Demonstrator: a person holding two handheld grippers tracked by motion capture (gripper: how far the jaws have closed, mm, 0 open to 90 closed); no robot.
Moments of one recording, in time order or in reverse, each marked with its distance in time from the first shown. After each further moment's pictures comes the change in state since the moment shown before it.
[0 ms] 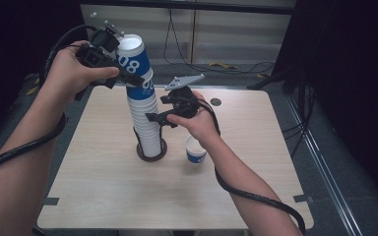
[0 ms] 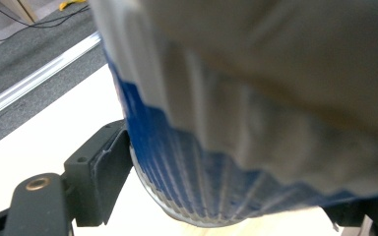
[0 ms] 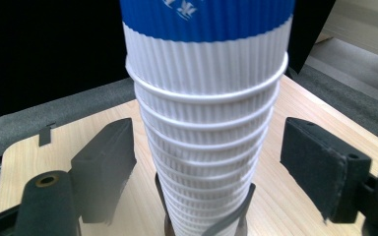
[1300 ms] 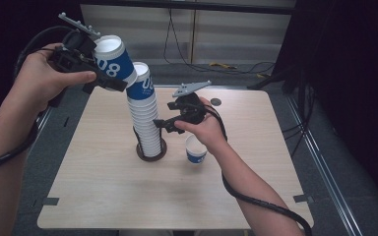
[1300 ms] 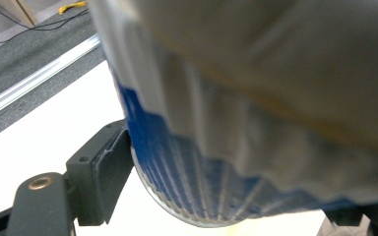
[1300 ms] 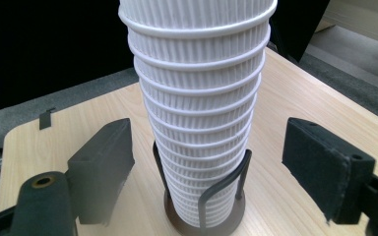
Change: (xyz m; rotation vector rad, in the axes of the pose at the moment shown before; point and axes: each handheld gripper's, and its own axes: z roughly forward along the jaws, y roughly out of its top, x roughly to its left) left arm -0.005 -0.029 -0.038 -0.031 -0.018 0.003; right arm -0.003 -0.020 -0.010 0.031 0.002 0.014
